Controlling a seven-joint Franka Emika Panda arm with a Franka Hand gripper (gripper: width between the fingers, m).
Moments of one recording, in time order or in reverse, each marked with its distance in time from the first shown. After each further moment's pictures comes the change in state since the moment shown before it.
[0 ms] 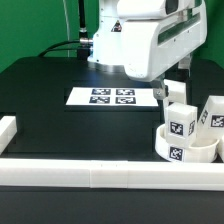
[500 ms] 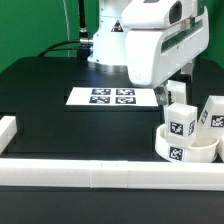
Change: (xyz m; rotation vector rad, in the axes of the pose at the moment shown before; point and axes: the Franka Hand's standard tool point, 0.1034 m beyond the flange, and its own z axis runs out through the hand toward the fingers) arm 0.003 -0.007 0.007 0.010 -0.006 -0.011
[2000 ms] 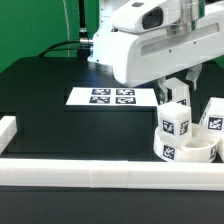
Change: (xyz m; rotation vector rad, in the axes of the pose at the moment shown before) arm 0.002 -0.001 0.004 0.018 0.007 0.533
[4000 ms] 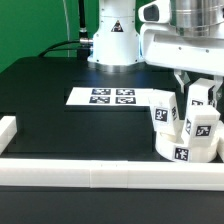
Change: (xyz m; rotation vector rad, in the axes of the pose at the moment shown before) arm 0.018 -0.033 0.005 0.016 -0.030 1.262
